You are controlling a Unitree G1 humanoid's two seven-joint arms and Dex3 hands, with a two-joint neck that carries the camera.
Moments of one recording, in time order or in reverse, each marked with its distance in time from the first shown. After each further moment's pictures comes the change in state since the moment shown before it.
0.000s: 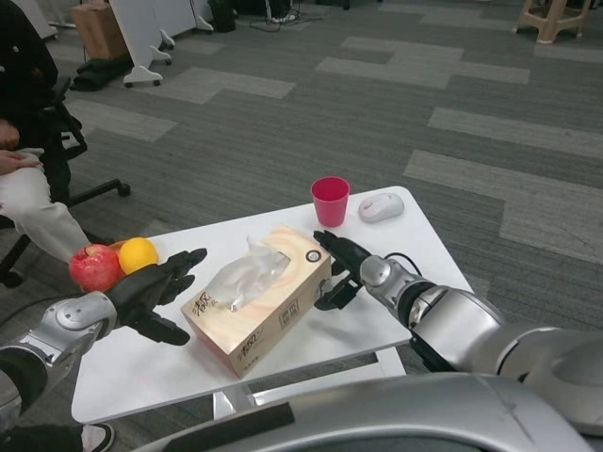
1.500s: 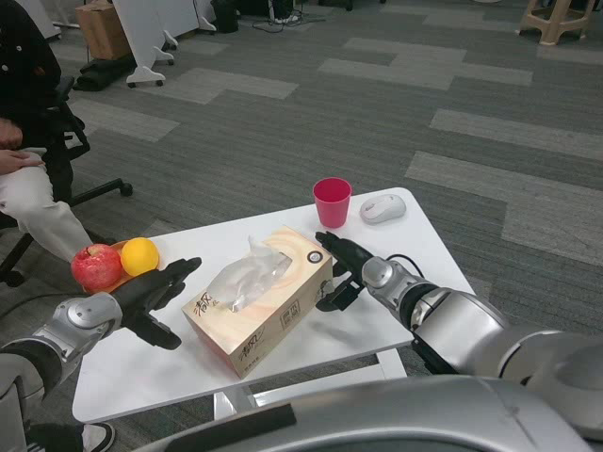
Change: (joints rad) left arm -0.035 -0.089 -0.107 0.194 -0.002 0.015 0.041; right arm 0.001 0.000 0.000 -0.002 0.000 0.000 0.000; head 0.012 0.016
